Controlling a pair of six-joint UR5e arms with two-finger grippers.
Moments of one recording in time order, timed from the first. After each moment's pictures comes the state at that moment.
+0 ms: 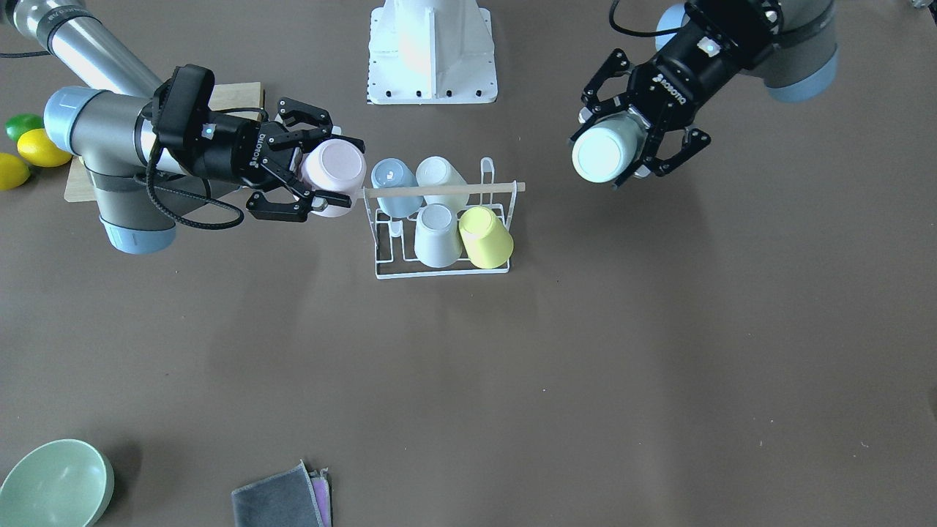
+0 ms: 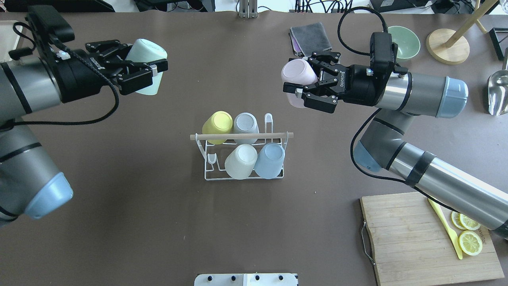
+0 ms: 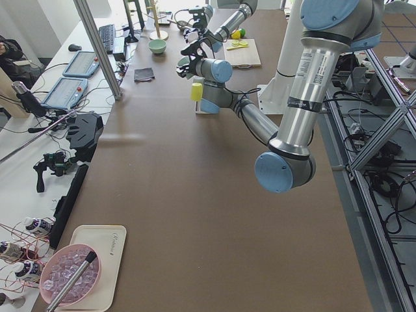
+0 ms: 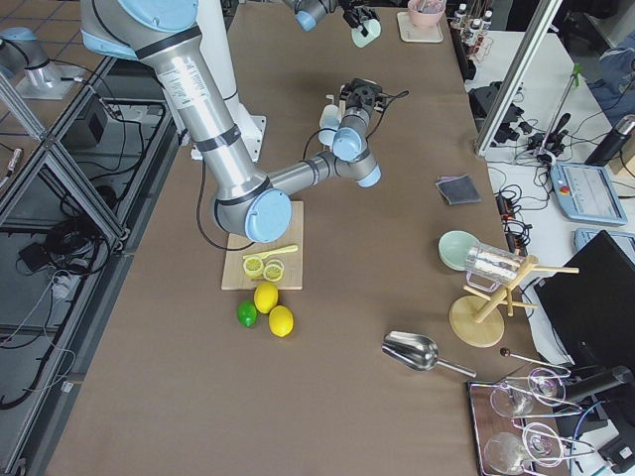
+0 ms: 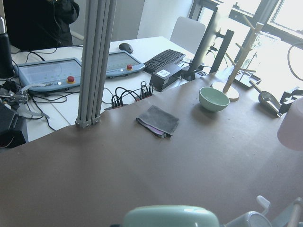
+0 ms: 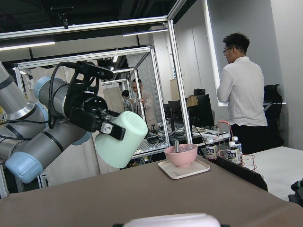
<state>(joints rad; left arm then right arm) -0.69 -1.85 -1.92 -2.80 -1.59 -0.69 0.75 -1.02 1.31 0.46 1.94 0.67</state>
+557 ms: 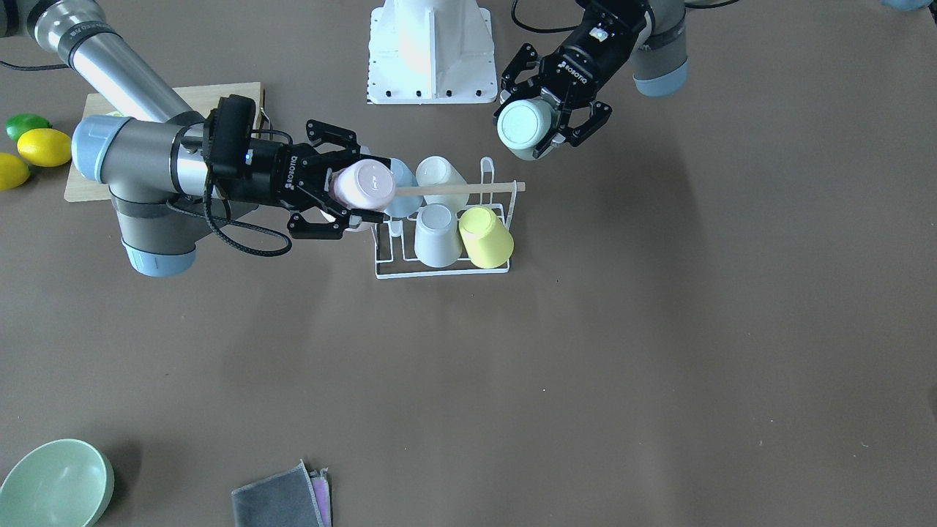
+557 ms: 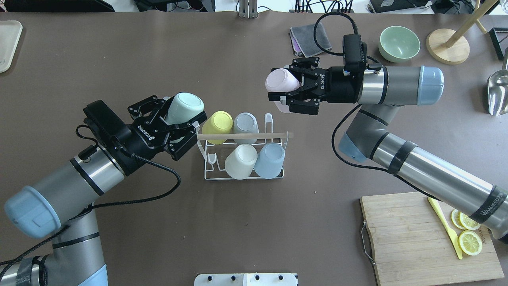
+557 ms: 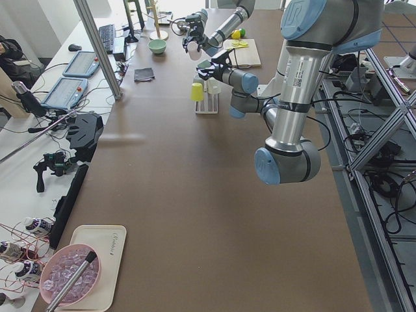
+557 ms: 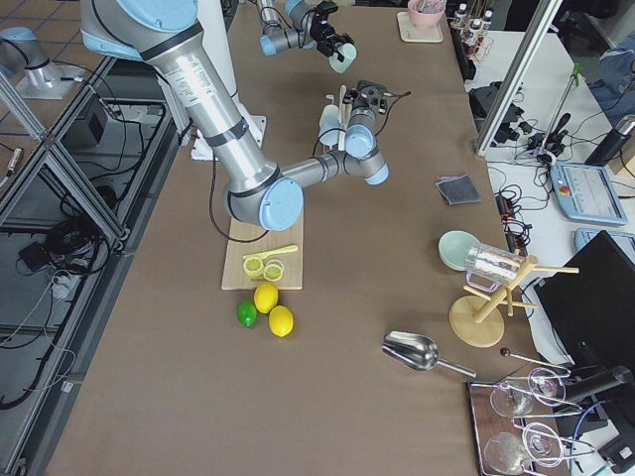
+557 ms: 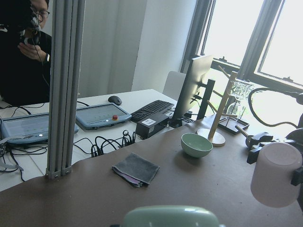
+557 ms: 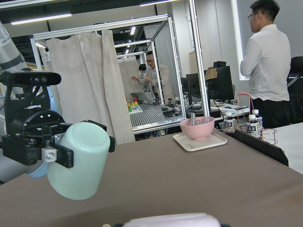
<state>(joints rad) -0.35 -1.85 -1.86 -2.99 -1.08 -0.46 0.76 -0.91 1.14 0.47 2.06 0.63</state>
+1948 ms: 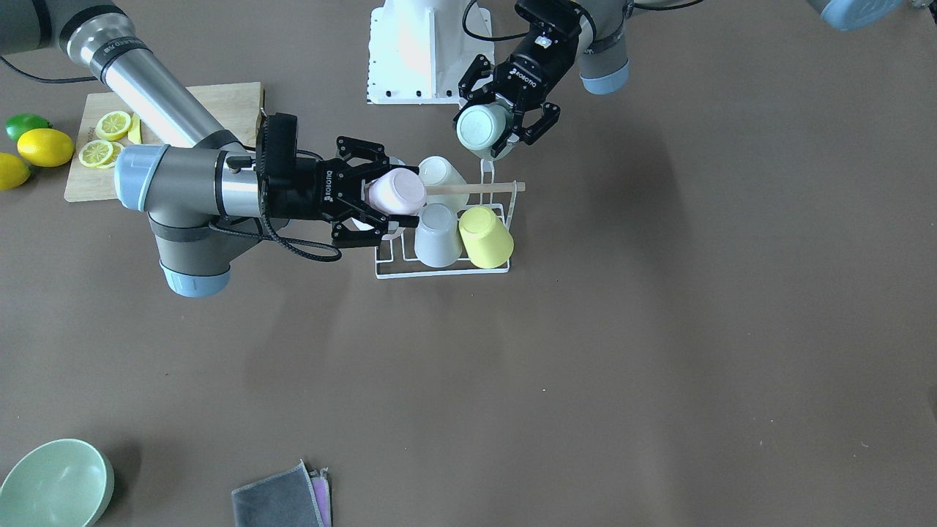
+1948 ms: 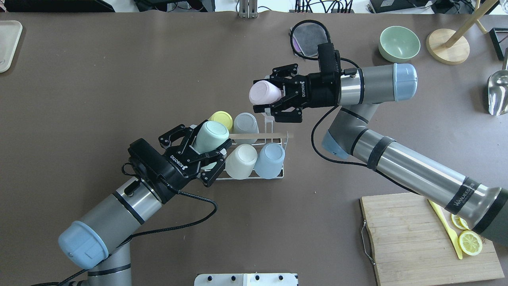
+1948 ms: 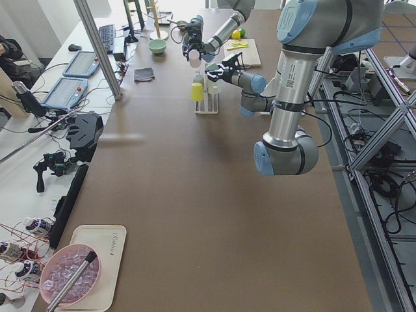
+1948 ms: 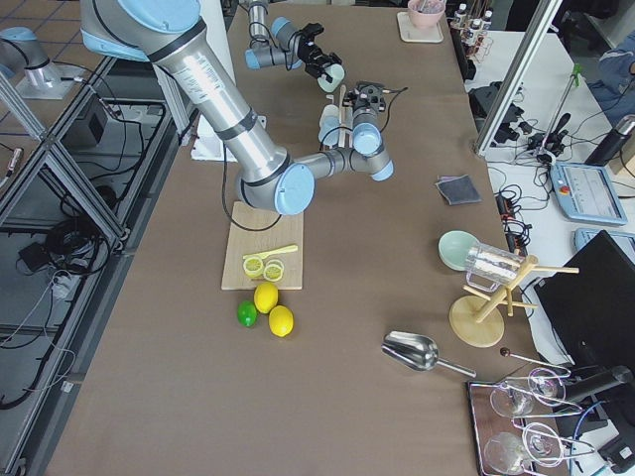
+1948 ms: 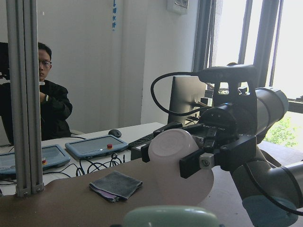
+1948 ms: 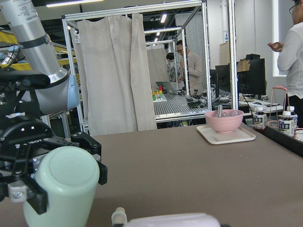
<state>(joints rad) -0.21 -1.94 -1.74 -3.02 -0.93 -0.38 0.73 -0.81 0.99 0.55 2.15 0.55</state>
